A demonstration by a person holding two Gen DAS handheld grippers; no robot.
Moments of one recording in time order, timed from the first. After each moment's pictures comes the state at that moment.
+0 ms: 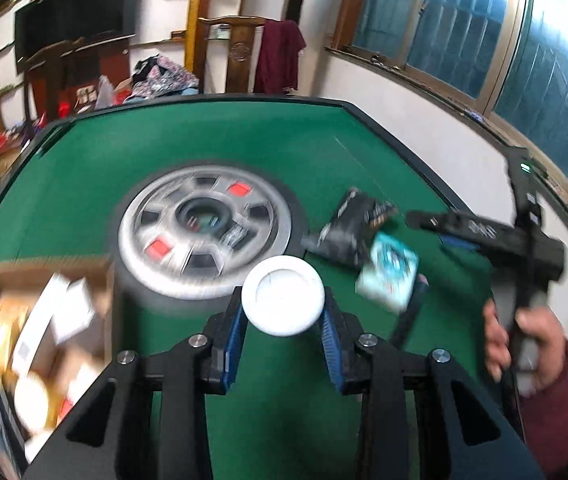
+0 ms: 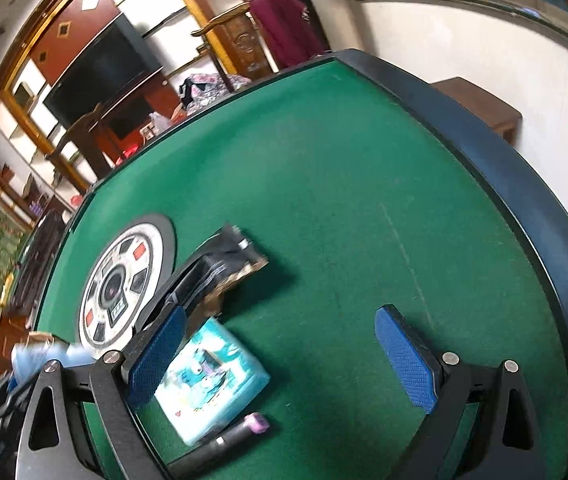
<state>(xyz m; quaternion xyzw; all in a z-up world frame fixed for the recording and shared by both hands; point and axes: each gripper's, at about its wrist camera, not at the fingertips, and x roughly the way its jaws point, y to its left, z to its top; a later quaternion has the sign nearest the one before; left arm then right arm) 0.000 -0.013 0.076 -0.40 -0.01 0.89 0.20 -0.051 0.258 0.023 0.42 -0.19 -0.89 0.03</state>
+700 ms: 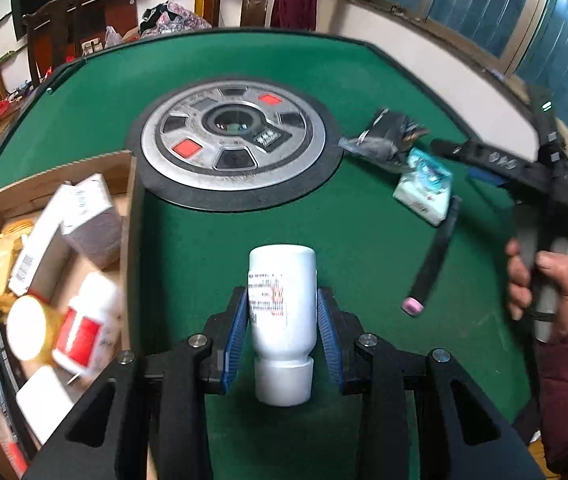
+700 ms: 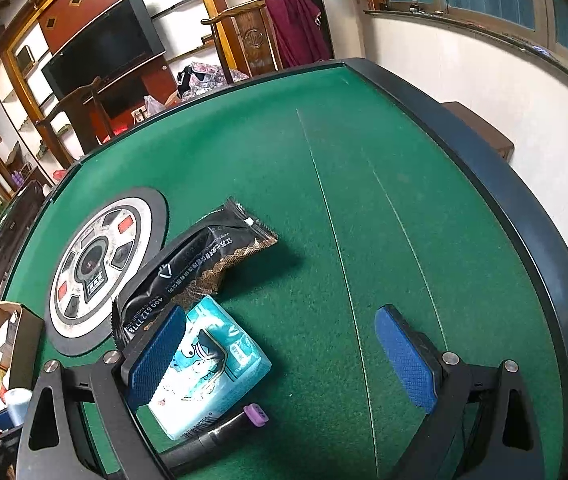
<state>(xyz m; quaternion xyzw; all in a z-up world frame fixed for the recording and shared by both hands) -0.001 -0.024 0.026 -0.50 0.02 0.85 0.17 -0.050 0.239 0.016 0.42 -0.13 -0.90 0.00</state>
